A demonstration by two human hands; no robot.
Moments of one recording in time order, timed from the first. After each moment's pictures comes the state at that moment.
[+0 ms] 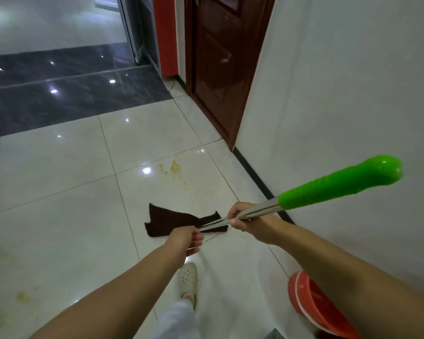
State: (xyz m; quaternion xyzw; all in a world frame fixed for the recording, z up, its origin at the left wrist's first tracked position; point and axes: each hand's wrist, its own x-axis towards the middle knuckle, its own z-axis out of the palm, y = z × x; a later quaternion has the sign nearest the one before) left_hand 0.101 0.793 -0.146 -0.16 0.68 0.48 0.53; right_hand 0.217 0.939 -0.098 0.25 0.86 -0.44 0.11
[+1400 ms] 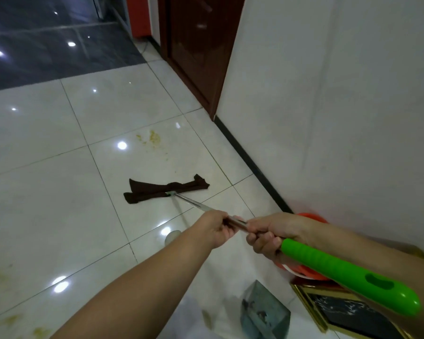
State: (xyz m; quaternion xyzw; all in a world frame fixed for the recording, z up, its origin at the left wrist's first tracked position) left_hand 0.196 0.803 -0.189 -0.30 0.40 0.57 0.65; right_hand 0.304 0.868 -0.080 0.59 0.26 -0.73 0.24
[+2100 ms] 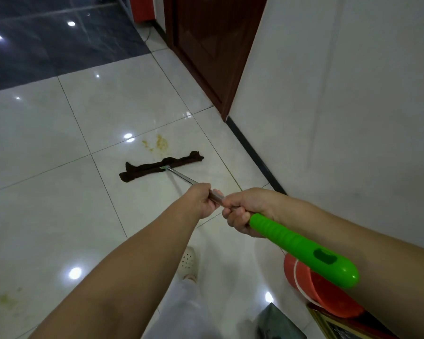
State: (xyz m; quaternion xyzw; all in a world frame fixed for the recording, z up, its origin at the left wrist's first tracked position) left_hand -0.034 0.952 -0.231 -0.29 0.48 0.58 0.59; right_hand 0.068 0.993 -0.101 0.58 0.29 -0.72 0.23
